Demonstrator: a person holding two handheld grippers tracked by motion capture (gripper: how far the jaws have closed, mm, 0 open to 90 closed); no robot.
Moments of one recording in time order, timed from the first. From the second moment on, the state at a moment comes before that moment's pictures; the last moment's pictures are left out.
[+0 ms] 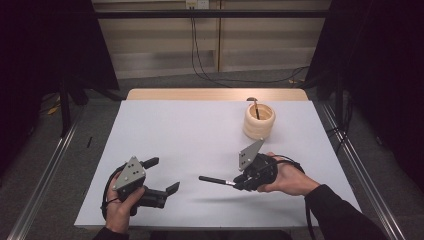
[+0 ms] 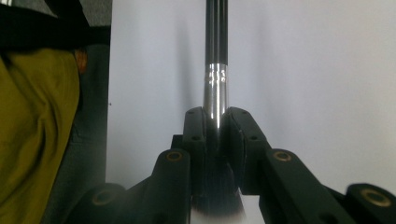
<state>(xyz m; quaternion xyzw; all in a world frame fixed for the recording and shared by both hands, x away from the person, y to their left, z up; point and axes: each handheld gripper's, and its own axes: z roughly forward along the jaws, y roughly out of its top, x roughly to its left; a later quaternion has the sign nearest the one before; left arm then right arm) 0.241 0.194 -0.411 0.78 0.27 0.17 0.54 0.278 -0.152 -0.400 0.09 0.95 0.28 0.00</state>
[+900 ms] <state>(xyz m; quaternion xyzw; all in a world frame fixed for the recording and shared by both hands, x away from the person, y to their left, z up) 0.256 0.150 -0.404 0.88 0.16 0.08 0.43 0.277 -0.137 -0.402 0.06 0.97 0.23 -0.02</state>
